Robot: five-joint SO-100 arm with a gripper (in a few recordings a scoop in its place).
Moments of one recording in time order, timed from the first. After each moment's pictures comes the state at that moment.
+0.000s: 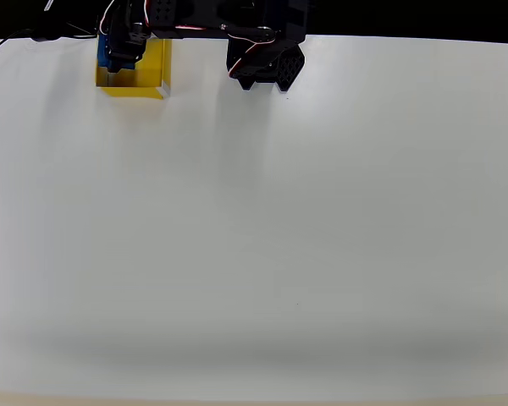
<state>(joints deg) 91.9 116.5 129.2 51.0 -90.2</state>
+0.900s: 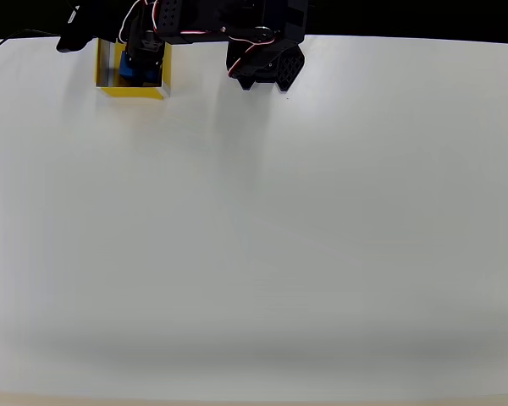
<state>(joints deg) 94.1 116.5 139.9 46.8 -92.5</state>
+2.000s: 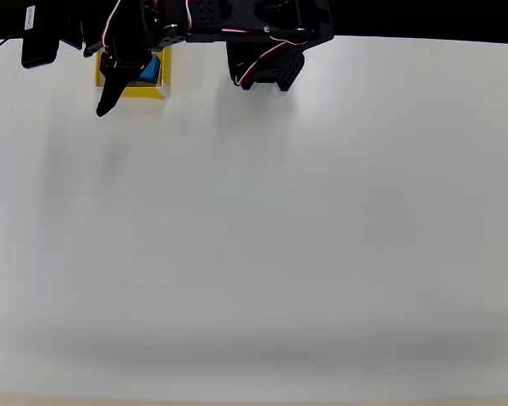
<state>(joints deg) 68.8 137.7 110.9 67.1 -92.2</state>
